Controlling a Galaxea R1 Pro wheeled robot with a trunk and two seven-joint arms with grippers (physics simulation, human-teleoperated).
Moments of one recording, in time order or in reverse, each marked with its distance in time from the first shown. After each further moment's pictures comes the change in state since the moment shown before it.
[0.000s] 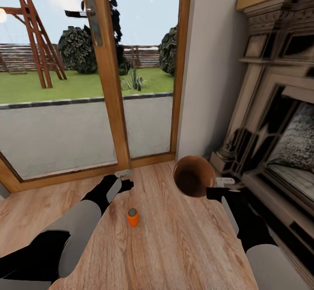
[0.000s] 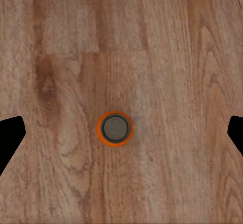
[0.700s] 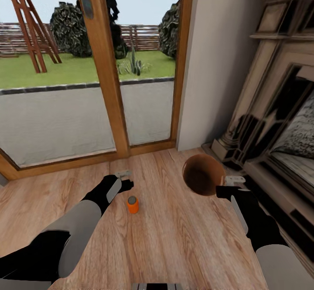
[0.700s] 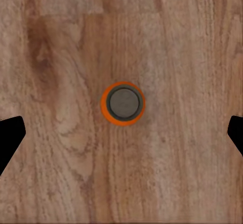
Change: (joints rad) left arm 0.000 0.000 0.000 0.000 0.000 0.000 -0.001; right arm 0.001 -0.061 -0.025 -0.019 0.021 -0.002 -0.007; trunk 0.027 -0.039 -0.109
